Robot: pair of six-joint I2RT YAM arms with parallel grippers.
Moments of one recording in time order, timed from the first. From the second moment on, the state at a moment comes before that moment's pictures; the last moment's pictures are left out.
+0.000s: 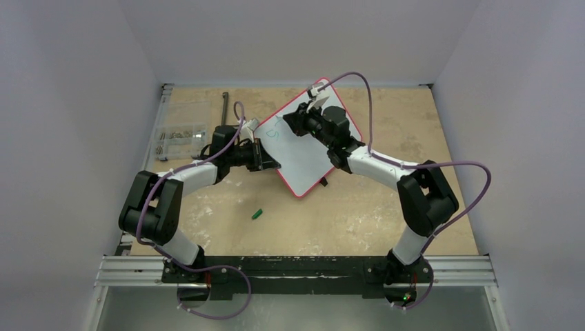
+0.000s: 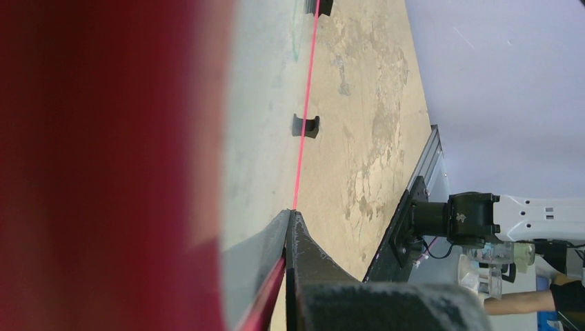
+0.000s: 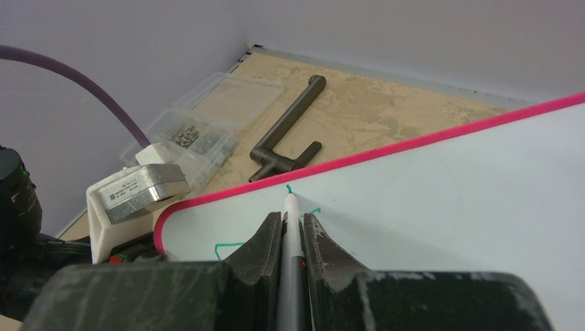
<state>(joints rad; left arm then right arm) -0.30 1.59 0.78 0.24 0.77 -0.55 0.60 1.72 1.13 0.53 -0.10 0.31</state>
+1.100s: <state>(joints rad) -0.30 1.58 0.79 0.21 0.77 -0.54 0.60 1.63 1.04 0.44 -0.04 0.31</state>
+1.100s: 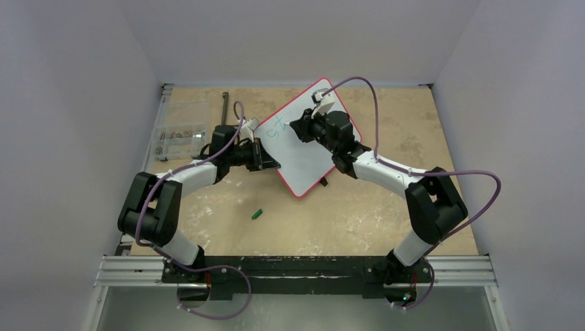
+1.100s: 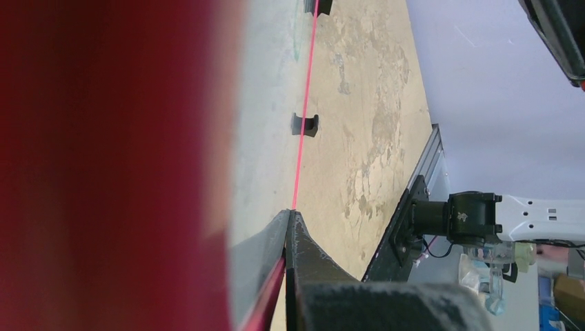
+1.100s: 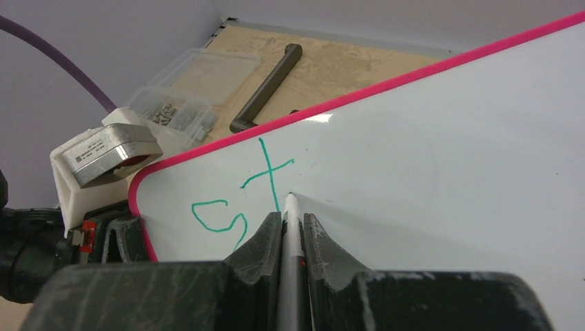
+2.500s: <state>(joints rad) -0.31 1.57 0.79 0.21 0.77 -0.53 0.58 1.63 1.11 0.39 -0.02 0.31</state>
